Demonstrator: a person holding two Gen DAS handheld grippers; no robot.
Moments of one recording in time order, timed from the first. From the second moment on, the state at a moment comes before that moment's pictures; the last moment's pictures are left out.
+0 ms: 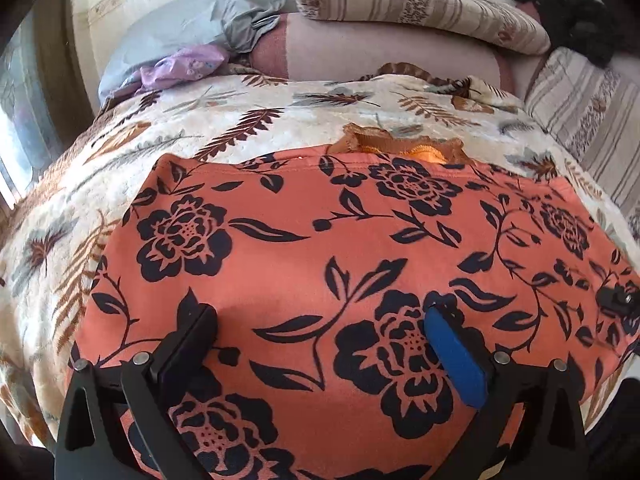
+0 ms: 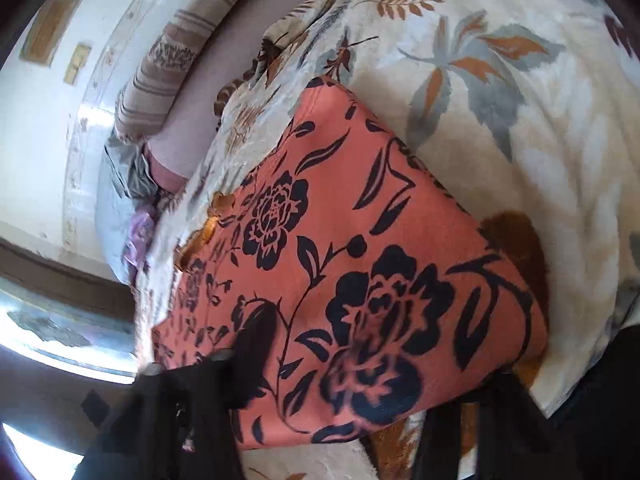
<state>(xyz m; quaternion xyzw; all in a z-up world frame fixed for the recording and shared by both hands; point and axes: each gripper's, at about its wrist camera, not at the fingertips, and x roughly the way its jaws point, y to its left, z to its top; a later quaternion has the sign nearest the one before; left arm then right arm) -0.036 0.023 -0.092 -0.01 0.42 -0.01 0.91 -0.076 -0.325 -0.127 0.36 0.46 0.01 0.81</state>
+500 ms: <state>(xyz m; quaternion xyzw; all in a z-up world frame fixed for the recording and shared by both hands) -0.093 0.259 -0.067 -0.36 0.30 0.22 0.86 -0.078 -0.034 -0.003 -0.01 0.36 0.20 0.91</state>
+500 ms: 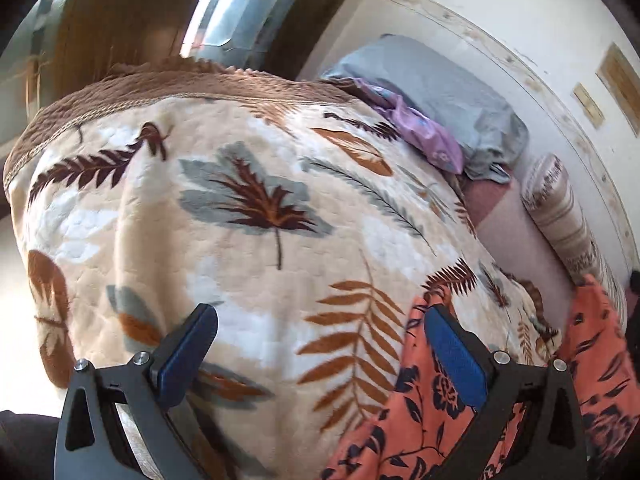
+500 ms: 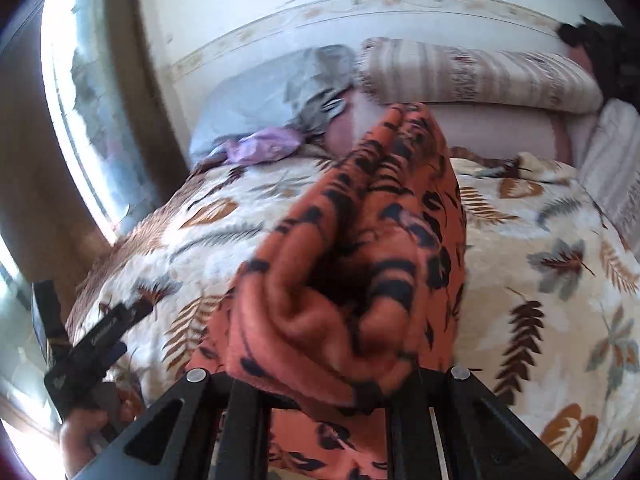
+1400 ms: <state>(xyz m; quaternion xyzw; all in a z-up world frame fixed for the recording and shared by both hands) -0.089 0.193 -0.055 -0.30 0.39 0.00 0.87 -0.130 -0.078 -0.061 0.14 0.39 0.28 0.87</state>
